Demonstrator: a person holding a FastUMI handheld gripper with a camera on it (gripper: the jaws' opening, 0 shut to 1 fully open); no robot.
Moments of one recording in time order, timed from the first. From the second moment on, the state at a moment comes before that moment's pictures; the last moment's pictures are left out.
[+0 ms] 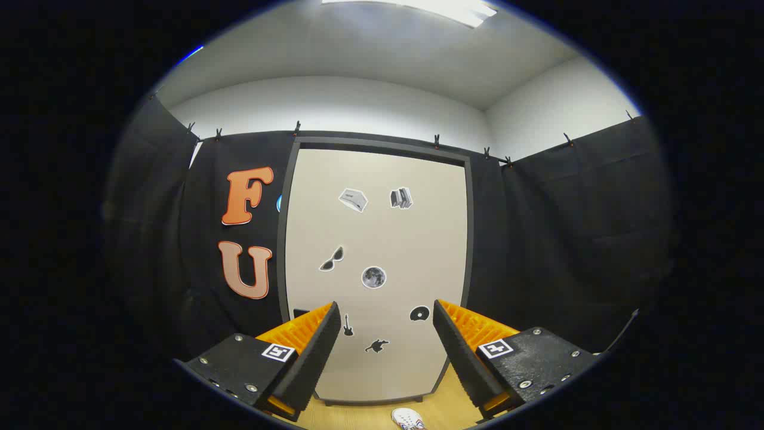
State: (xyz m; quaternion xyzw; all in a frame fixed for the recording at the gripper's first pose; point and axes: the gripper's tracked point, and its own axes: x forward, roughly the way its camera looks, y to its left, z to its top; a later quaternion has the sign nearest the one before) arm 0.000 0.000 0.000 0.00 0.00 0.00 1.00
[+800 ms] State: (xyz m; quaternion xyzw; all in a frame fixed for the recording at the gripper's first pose) arm -0.012 0.030 -0.011 0.00 0.02 0.02 1.00
